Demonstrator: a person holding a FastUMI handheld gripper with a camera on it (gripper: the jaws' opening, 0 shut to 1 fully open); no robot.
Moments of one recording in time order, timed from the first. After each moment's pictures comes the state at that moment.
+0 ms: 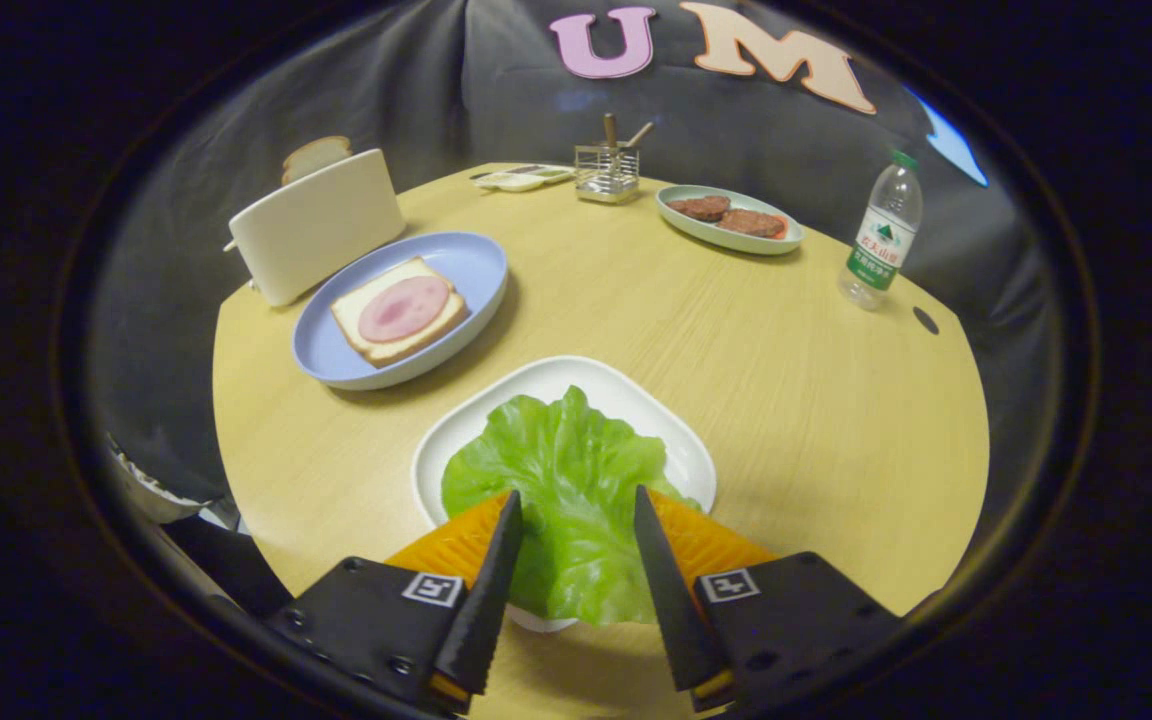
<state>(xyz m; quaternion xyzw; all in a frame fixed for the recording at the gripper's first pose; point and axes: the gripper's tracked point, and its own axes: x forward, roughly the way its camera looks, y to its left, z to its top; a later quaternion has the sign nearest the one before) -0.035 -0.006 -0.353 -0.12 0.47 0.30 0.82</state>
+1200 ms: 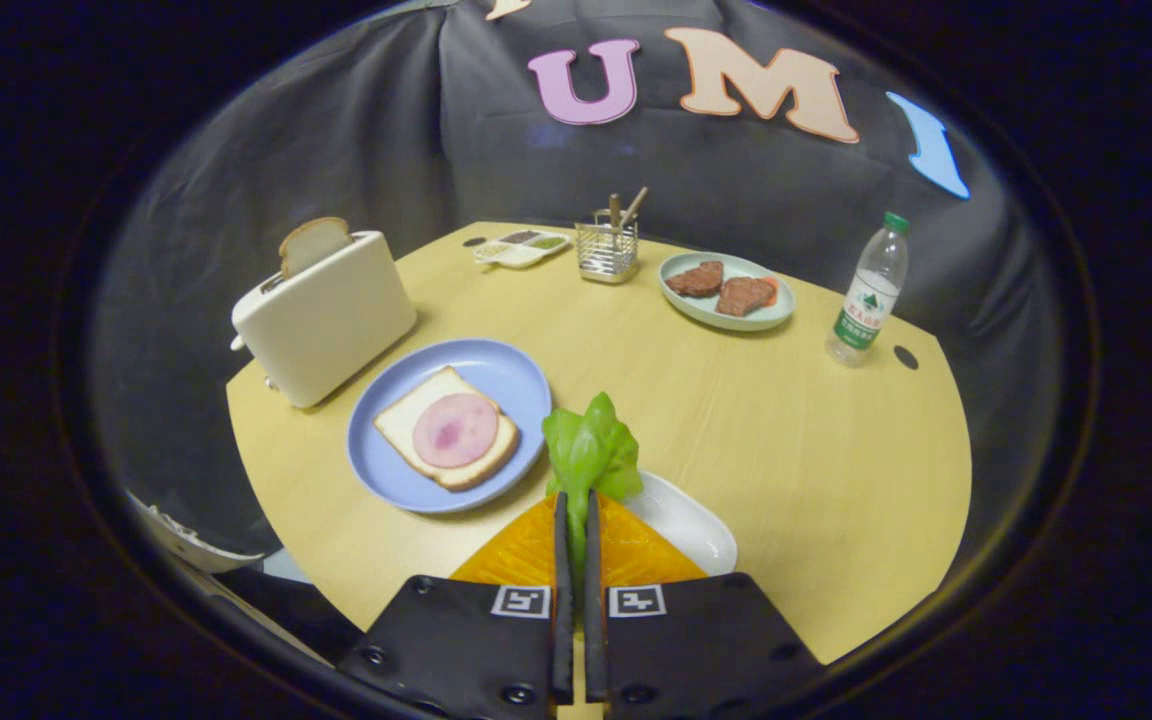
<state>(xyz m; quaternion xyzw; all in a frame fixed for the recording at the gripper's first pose) -0.015 0.074 -0.264 -0.07 0.42 0.29 0.86</state>
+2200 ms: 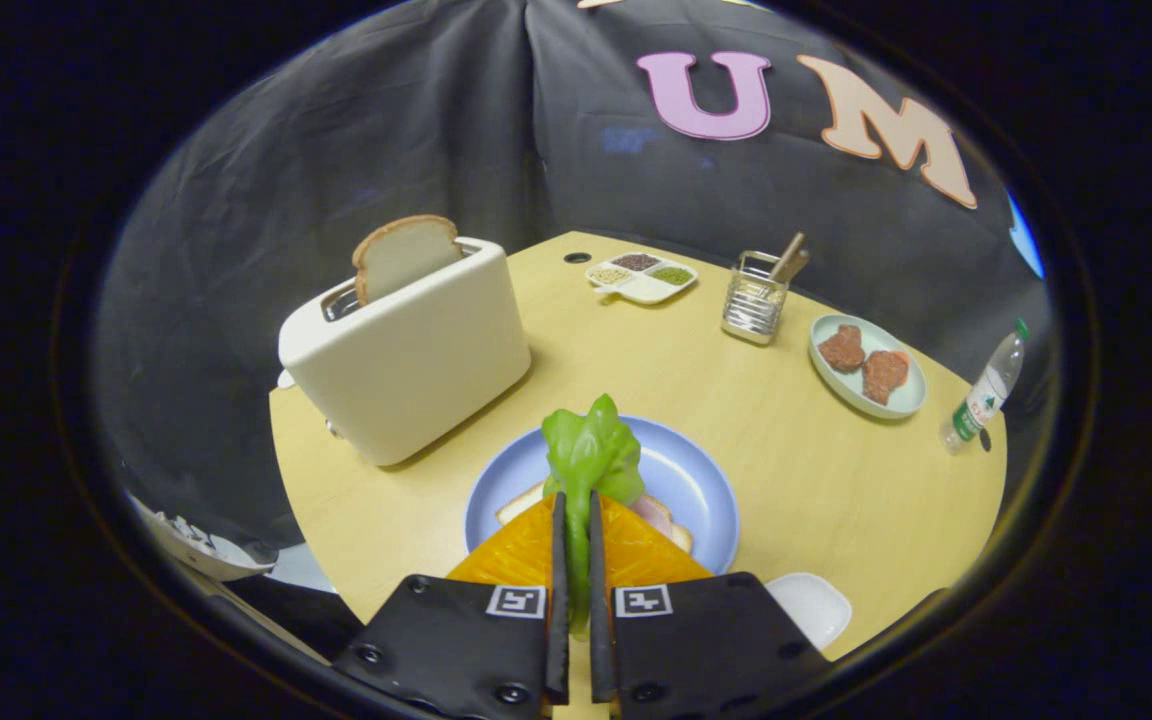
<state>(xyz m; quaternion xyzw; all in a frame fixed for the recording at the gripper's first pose) -0.024 0.241 -0.263 -0.09 0.40 0.37 0.83</state>
